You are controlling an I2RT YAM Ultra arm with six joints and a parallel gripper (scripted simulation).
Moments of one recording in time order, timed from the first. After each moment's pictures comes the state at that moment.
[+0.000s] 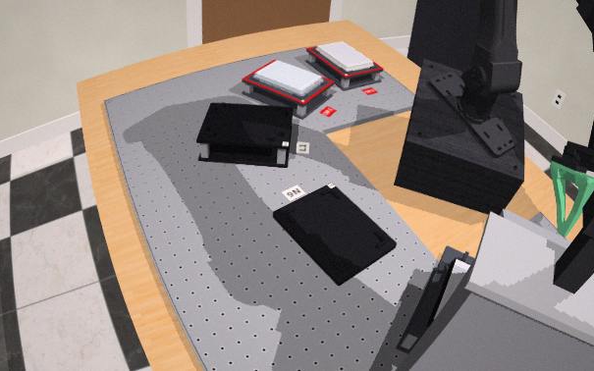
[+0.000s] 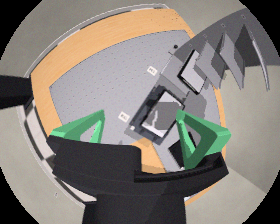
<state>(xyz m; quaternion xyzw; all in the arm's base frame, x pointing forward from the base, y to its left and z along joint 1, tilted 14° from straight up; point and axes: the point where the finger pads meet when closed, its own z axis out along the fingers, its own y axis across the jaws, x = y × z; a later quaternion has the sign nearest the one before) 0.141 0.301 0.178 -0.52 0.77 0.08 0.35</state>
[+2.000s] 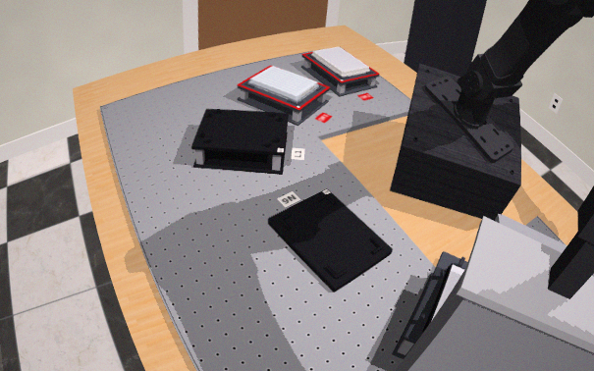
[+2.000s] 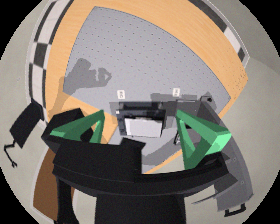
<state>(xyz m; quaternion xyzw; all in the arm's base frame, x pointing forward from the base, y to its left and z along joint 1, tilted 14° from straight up) 0.122 0.379 0.178 -0.86 0.49 -0.04 0.11</state>
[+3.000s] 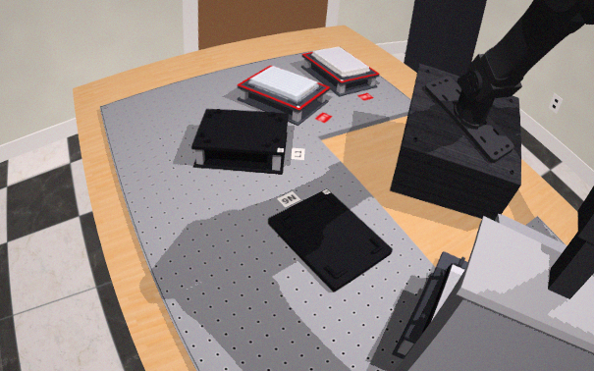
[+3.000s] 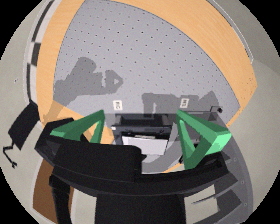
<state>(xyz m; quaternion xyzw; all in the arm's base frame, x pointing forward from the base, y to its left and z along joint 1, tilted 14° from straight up) 0.135 0.389 0.102 -0.86 0.49 -0.04 0.11</state>
